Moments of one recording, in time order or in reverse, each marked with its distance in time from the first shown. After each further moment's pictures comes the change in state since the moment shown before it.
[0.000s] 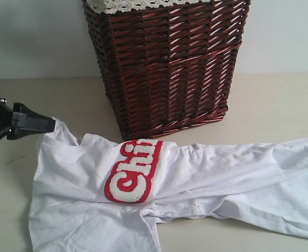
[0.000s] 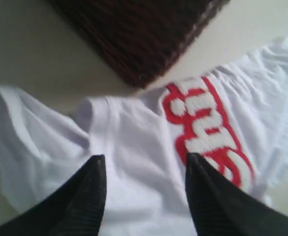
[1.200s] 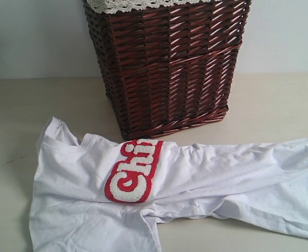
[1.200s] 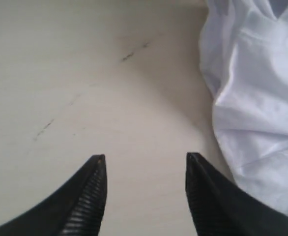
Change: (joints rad) left arm 0.028 -0.368 0.106 1.113 -0.109 -1.122; right arm 0.000 0.000 0.000 0.000 -0.001 0.000
